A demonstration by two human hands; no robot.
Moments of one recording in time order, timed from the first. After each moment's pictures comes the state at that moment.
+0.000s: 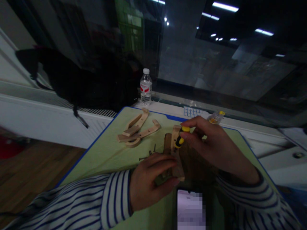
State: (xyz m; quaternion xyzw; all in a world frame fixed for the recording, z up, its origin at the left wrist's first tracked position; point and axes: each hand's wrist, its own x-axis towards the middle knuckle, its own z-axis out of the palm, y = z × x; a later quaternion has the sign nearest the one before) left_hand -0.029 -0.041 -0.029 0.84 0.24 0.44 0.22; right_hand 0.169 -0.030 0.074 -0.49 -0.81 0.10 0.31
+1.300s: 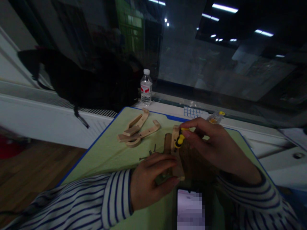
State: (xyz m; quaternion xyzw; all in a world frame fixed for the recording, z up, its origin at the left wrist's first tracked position) left_hand -0.030 -0.041 -0.029 0.84 0.24 0.44 0.22; right_hand 0.169 -0.031 0.076 -0.48 -0.81 0.13 0.31
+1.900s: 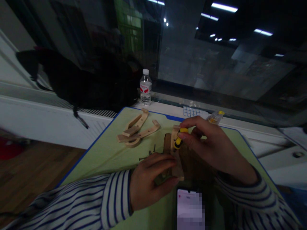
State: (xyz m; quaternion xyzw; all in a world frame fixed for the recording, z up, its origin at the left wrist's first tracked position) left_hand -0.029 -0.041 -0.026 0.84 0.24 0.44 0.21; right_hand 0.163 -0.030 0.075 -0.45 -0.82 0.11 0.33
